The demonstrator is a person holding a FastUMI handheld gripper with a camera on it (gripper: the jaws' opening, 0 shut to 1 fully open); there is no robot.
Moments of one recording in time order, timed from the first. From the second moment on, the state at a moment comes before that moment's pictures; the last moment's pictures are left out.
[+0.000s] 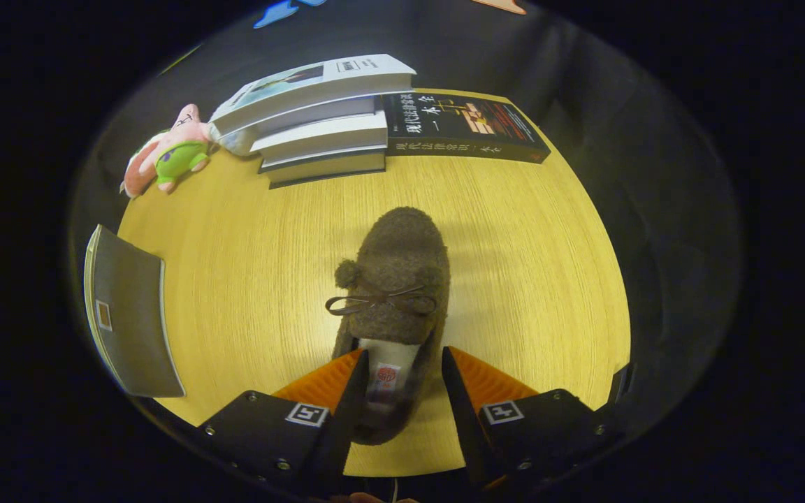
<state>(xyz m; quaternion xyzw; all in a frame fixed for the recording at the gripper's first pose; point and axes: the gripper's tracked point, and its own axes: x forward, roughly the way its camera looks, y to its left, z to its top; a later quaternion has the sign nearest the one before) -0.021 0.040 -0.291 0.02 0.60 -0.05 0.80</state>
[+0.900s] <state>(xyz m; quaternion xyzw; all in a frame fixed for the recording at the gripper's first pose) 0.012 0.099 -0.224 0.10 0.58 0.04 0.81</state>
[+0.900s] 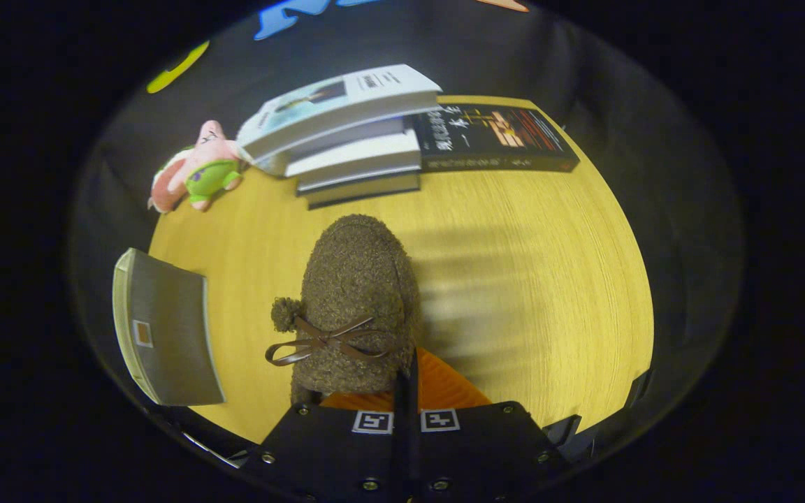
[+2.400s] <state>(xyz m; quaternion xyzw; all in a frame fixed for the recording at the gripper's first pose) 0.004 0.435 -0.192 -0.04 0.58 0.08 0.81</state>
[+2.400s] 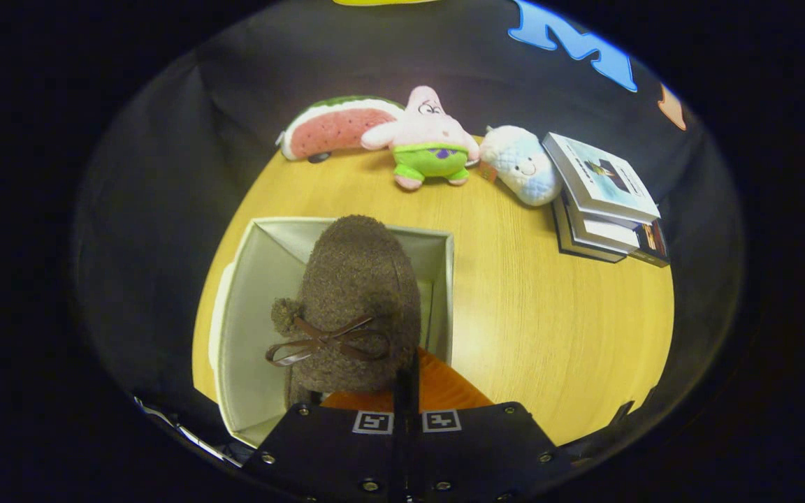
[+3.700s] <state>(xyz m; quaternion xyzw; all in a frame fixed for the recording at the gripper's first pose) 0.044 0.327 -0.017 -0.01 0.26 0.16 0.95</state>
